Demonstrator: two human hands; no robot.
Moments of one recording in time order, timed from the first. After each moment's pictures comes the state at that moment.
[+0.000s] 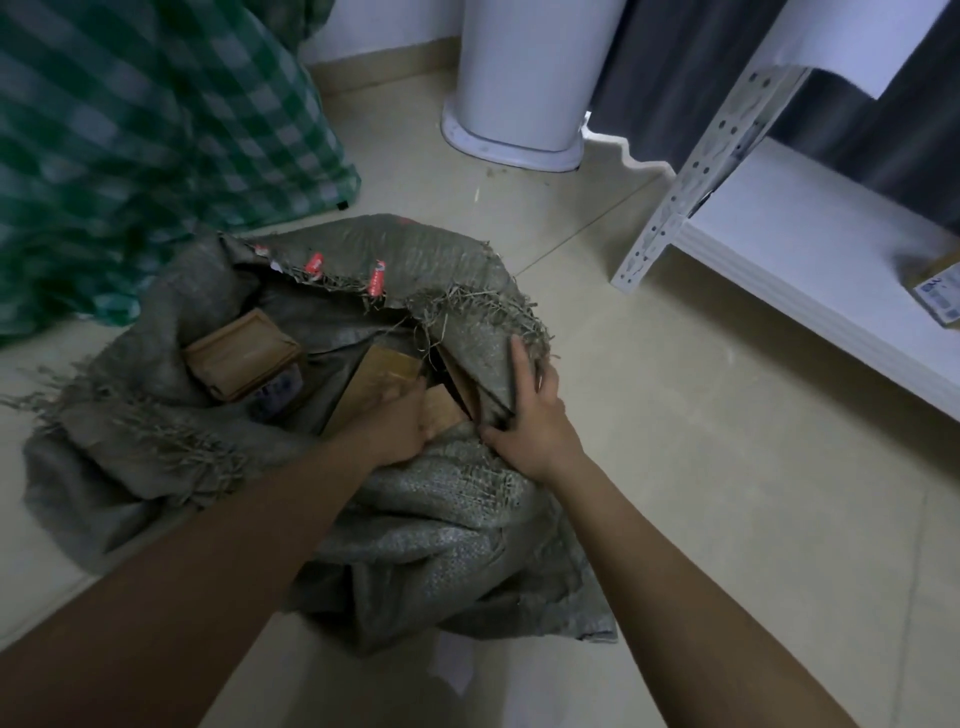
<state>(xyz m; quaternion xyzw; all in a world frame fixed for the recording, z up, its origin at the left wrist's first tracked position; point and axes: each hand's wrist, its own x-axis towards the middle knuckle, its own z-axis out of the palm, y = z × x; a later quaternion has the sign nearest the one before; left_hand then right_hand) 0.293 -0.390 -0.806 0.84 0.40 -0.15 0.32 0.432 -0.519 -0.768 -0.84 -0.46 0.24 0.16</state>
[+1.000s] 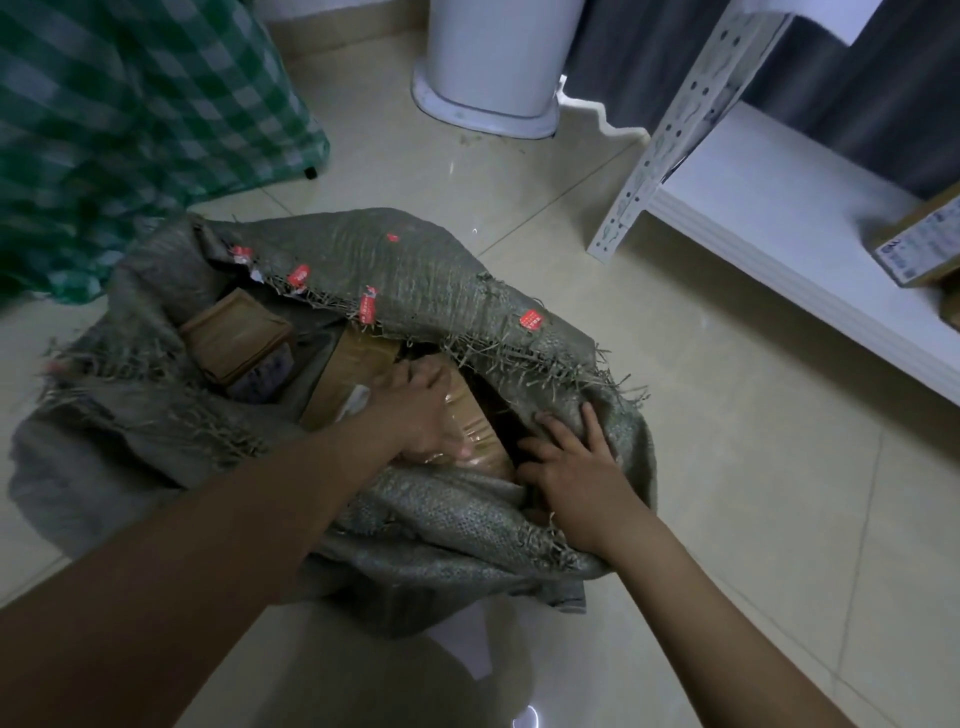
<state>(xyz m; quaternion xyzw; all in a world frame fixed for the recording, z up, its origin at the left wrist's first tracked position) 0.316 -0.432 -0.779 0.89 0.30 -0.26 0.22 0.419 -0.617 -0.742 -0.76 -0.61 0.15 -0.17</state>
